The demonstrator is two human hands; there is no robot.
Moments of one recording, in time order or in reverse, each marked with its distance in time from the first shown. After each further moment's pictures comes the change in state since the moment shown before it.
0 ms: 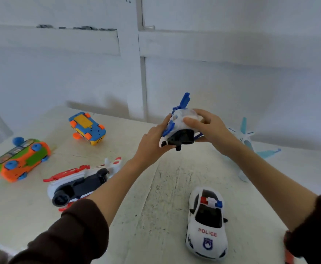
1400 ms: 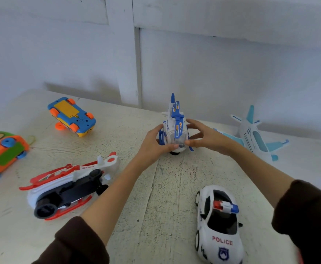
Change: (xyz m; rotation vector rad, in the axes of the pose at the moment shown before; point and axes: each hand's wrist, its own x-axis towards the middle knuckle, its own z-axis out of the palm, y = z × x) left_hand -0.006 -0.019 0.017 -0.632 -0.170 -0.501; right_hand 0.046 0.082 0.013 -0.242 -0.318 0.154
